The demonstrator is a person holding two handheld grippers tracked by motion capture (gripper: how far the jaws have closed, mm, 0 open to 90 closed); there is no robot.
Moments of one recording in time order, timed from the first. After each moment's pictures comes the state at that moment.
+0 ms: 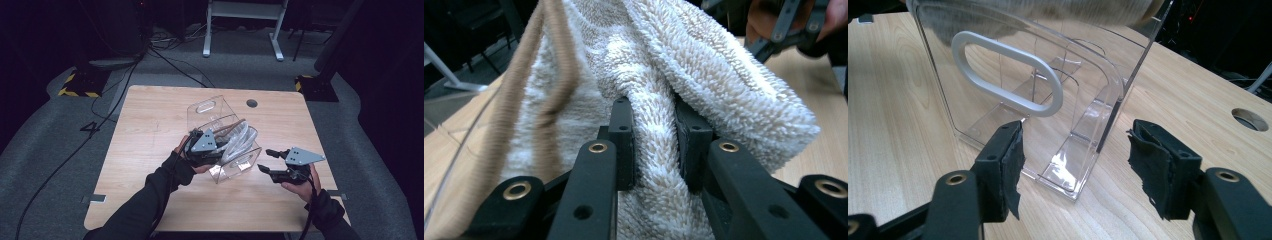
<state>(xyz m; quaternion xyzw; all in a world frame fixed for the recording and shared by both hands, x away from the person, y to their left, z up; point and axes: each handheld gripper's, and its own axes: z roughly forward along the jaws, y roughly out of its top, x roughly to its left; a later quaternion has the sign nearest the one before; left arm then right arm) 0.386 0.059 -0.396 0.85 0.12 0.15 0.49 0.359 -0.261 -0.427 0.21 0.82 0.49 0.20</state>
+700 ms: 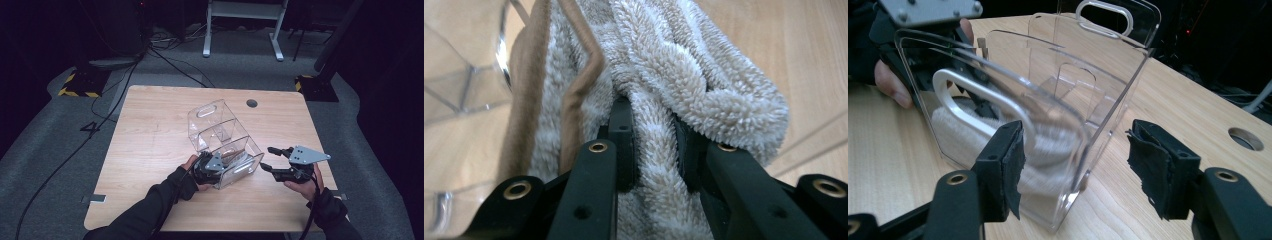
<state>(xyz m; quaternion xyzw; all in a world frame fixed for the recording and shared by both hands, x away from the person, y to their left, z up) 0.375 0.046 -0.481 0.92 0.10 0.08 0.38 0.356 -0.263 -0.414 0.20 0.82 0.50 0.21</state>
